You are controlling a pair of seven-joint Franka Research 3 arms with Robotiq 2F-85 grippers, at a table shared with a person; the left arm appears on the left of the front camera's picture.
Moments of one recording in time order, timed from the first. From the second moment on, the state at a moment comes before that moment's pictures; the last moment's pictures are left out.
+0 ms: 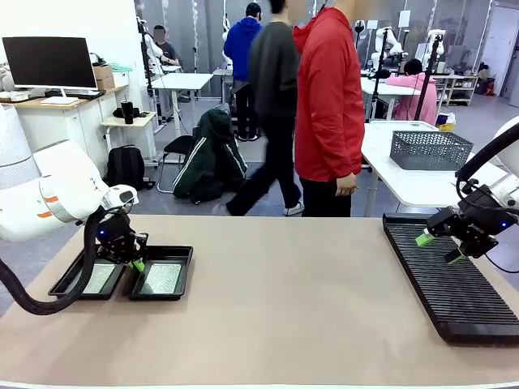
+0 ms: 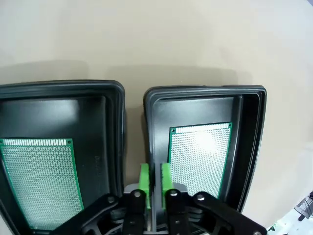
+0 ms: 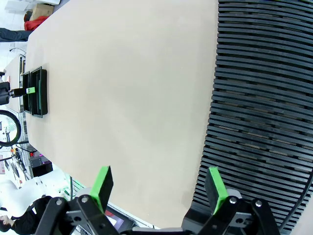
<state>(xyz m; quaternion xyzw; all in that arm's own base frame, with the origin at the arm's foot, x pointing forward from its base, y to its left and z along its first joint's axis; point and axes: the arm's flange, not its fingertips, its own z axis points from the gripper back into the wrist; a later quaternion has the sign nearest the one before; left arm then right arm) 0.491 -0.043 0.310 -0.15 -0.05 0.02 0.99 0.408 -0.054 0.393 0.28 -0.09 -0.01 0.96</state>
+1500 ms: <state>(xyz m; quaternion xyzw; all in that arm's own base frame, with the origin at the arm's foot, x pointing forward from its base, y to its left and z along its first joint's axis) 0.452 -0.092 0.456 -0.01 -0.06 -0.03 1.00 0.408 -0.054 0.393 0.28 -0.09 -0.01 0.96</state>
